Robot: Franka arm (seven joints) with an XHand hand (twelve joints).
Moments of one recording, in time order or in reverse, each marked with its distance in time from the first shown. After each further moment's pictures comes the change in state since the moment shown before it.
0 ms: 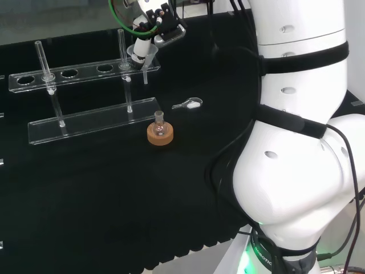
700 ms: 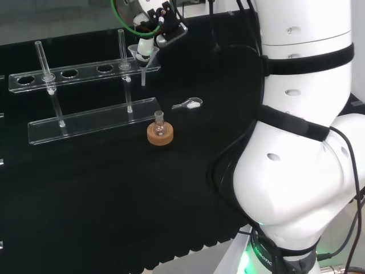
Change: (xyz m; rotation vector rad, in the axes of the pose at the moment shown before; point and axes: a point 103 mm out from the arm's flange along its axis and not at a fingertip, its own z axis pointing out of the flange) arm -0.006 -0.004 -0.005 -0.069 -0.053 0.017
